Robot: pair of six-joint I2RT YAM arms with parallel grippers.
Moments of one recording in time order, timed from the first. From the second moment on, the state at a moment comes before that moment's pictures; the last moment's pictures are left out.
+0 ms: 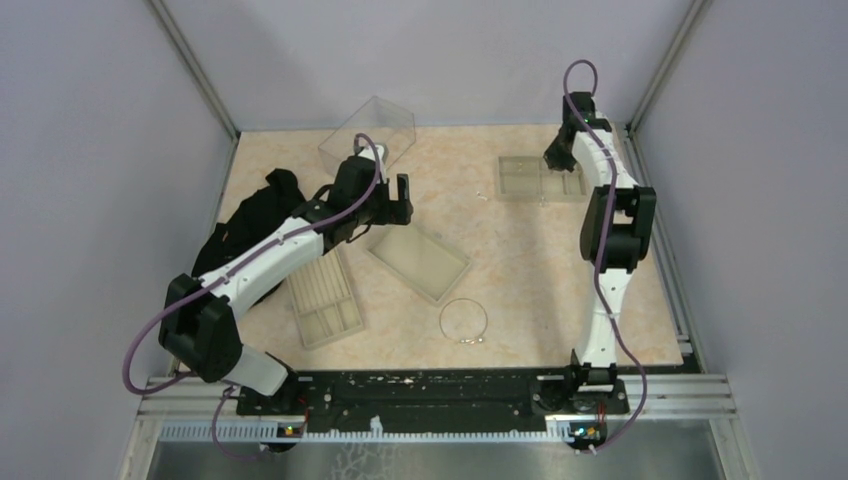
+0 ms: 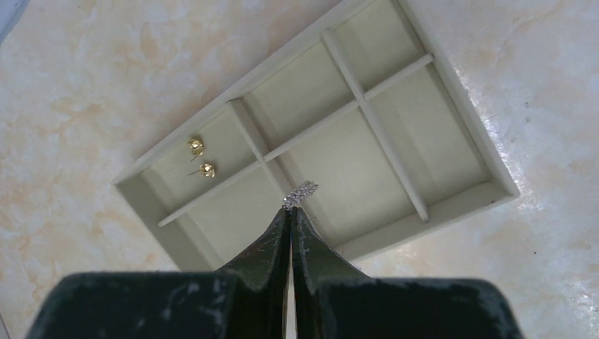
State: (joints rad) left arm -0.60 1.49 1.17 -0.28 -0.17 -0.37; right arm 0.00 2.22 1.99 -0.73 0.13 0.61
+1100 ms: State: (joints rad) left arm -0.58 1.53 1.22 -0.28 -0.16 -0.44; right arm 0.10 2.06 1.82 -0.58 -0.11 0.38
